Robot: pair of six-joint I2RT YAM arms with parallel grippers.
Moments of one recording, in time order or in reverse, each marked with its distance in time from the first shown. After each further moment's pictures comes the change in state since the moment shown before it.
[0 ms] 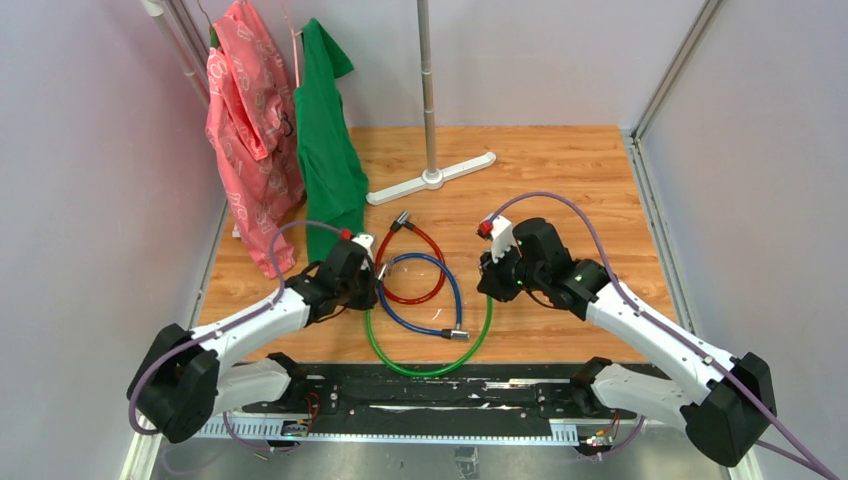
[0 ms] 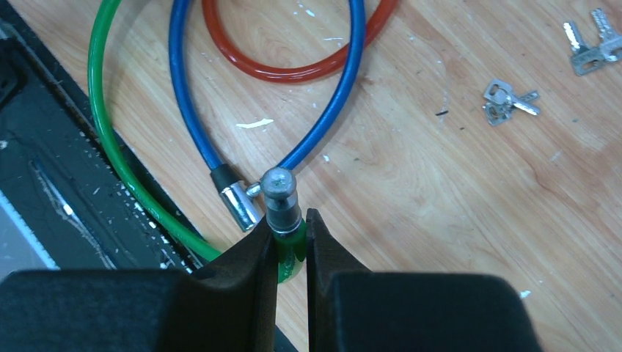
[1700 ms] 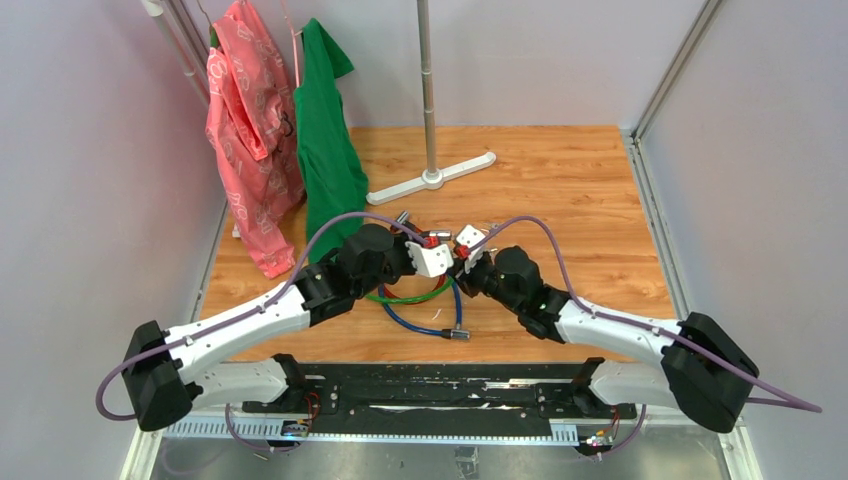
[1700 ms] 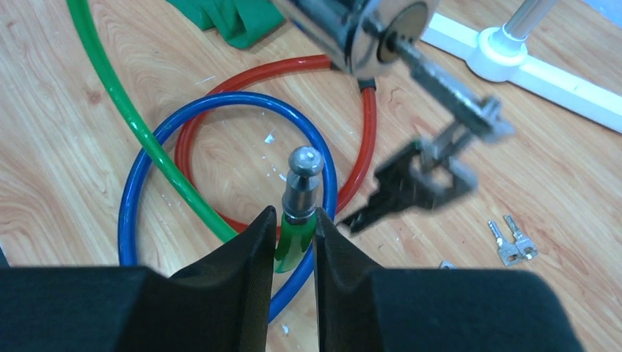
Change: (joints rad) left arm -0.336 -0.039 0.341 0.127 -0.169 1.186; right arm 0.188 0.168 -0.282 0.916 0.220 -0.142
